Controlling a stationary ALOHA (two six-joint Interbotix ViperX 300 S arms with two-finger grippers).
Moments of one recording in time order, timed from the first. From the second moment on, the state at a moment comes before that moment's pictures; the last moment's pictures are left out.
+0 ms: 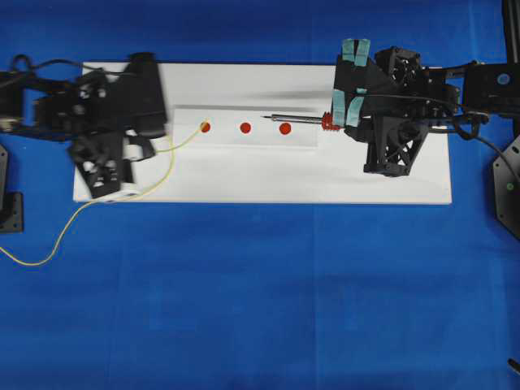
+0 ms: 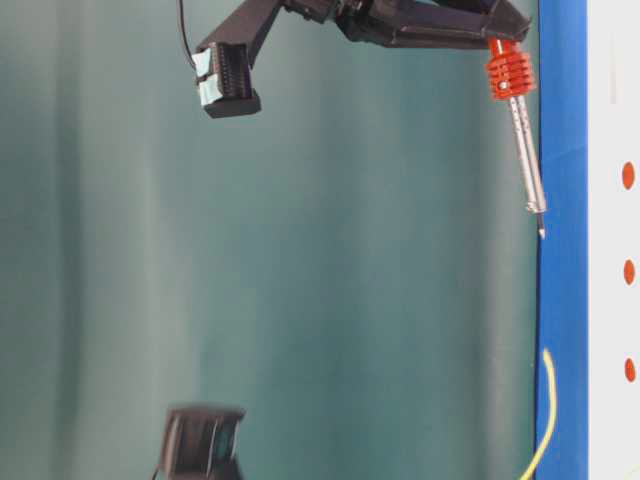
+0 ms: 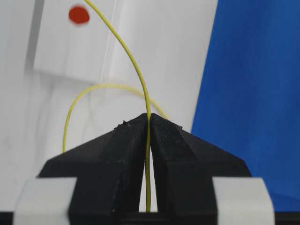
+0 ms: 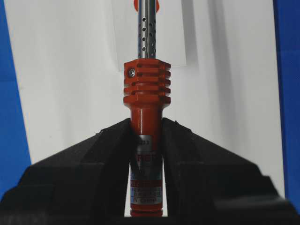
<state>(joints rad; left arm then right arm) 0.08 -0.28 0.70 0.00 0.54 -0.12 -0.17 -0.26 0.71 -0.10 0.58 0.16</state>
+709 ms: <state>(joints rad) 0.09 0.02 0.49 0.00 0.61 -0.10 -0.17 -0.25 0.74 -0.10 0.54 0.16</state>
